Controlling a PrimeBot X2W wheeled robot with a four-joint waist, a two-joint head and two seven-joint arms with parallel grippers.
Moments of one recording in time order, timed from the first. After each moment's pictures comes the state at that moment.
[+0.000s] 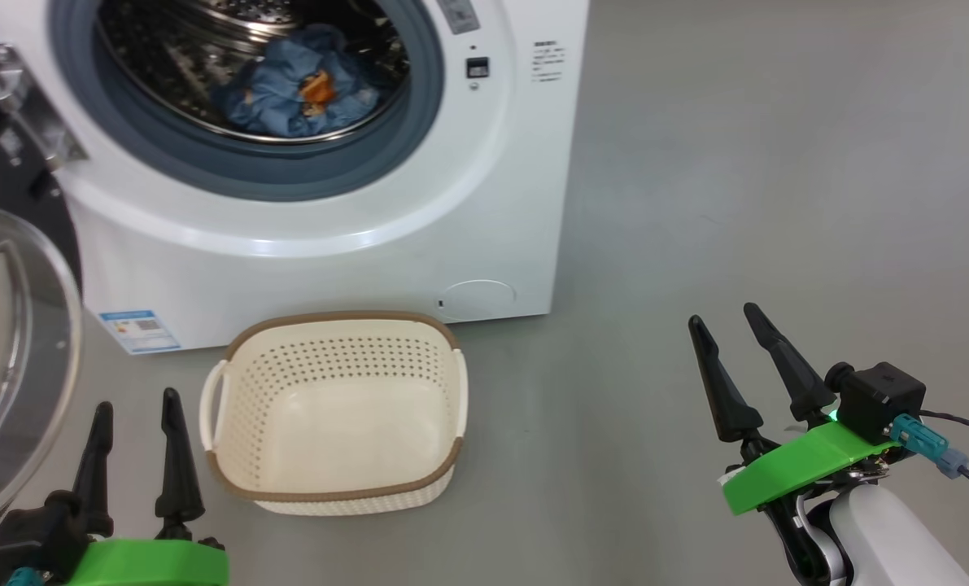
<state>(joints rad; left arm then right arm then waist) -0.12 0.07 0.08 0.24 -0.31 -0.10 -0.26 -0.25 -0.17 0.26 0.30 0.45 0.13 -0.25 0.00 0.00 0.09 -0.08</state>
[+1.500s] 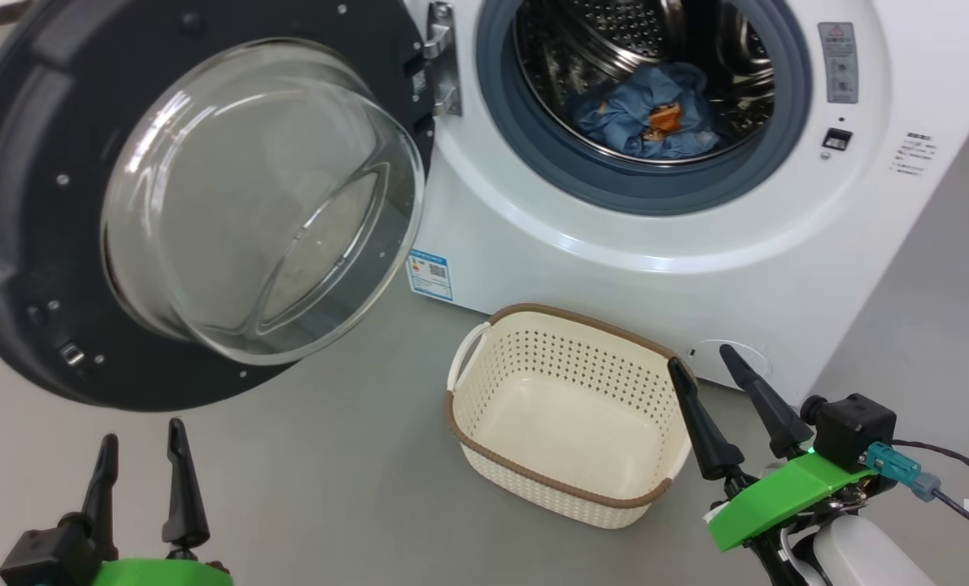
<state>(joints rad) -0.08 0.08 0.06 0.25 -0.31 -0.05 -0.25 -0.22 -0.18 0.32 0.33 0.49 0.13 -0.25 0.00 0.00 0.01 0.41</state>
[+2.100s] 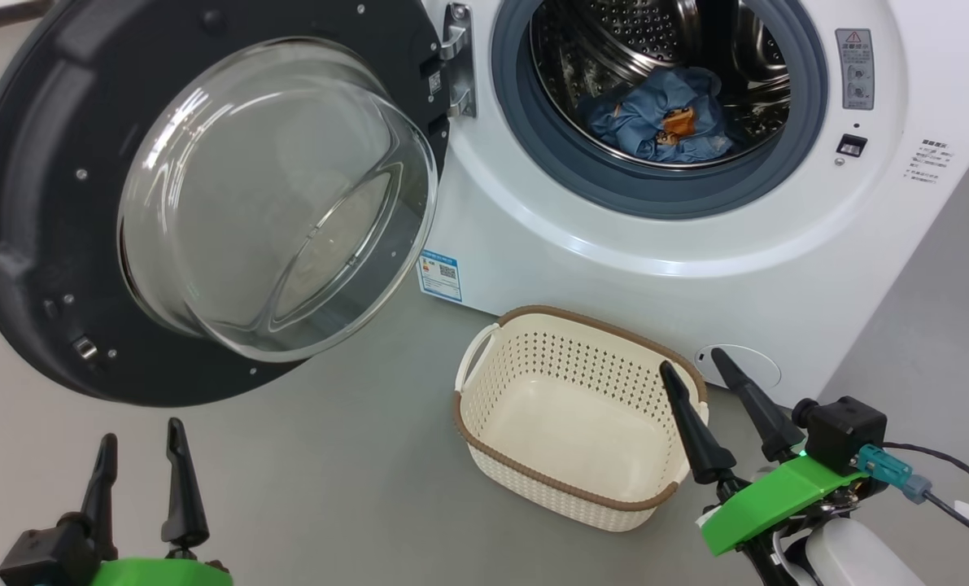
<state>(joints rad) -0.08 0.08 0.06 0.25 -0.31 -0.03 -0.25 -0.22 -0.17 0.33 0.33 0.49 0.13 -0.25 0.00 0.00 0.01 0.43</state>
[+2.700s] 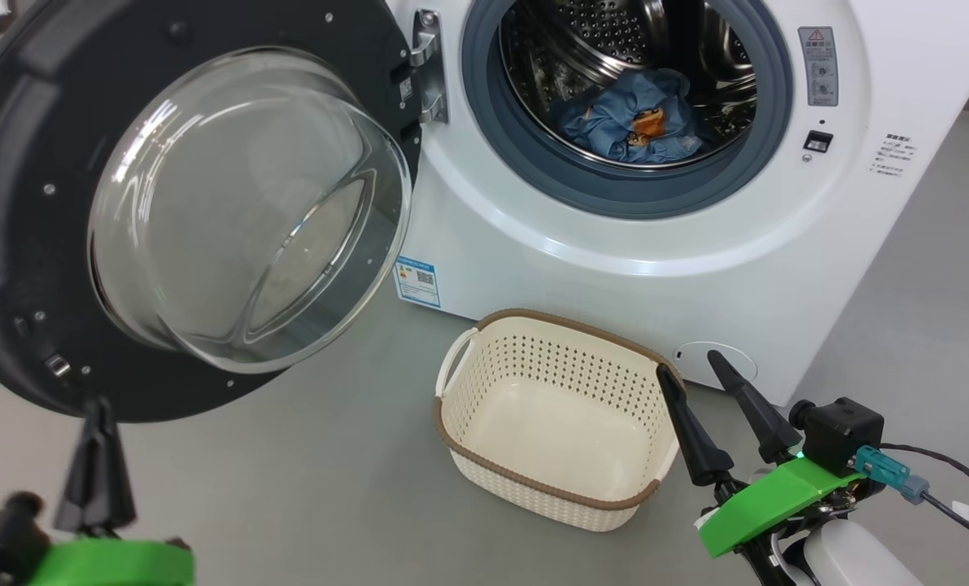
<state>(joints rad) -0.08 0.14 0.06 0.18 -0.34 -0.04 -0.23 -0.22 -0.17 0.35 0.33 0.50 0.13 -0.25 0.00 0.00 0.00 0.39</state>
